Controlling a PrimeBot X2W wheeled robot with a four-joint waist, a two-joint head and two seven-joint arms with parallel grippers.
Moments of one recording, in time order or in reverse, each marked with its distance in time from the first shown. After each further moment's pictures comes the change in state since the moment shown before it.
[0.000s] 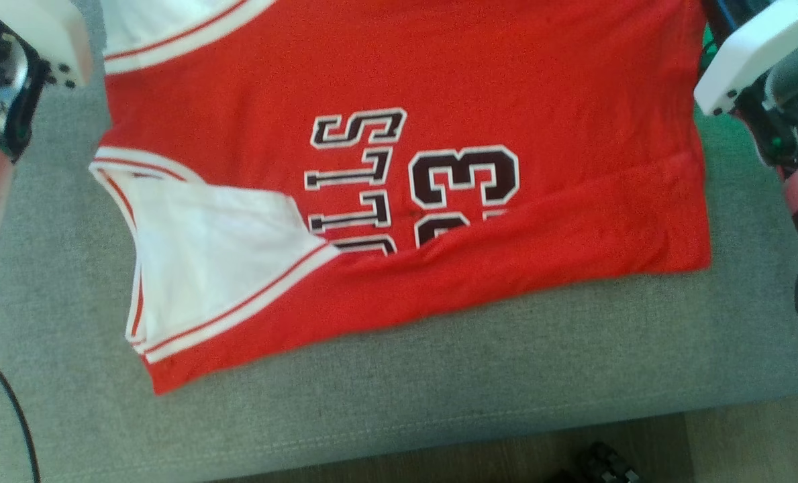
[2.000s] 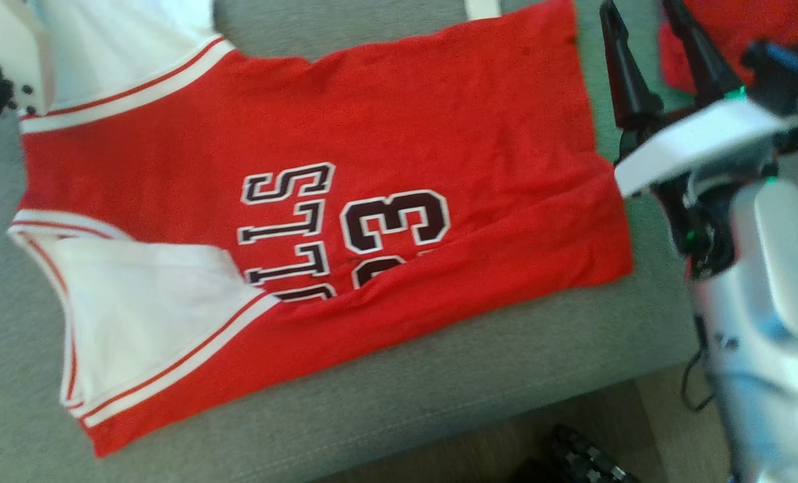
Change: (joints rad) left arm 0.026 0.075 0.029 -0.027 0.037 -0.074 0.264; right arm 0.440 0.324 -0.429 -0.612 -0.404 0.000 0.033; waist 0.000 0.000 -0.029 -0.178
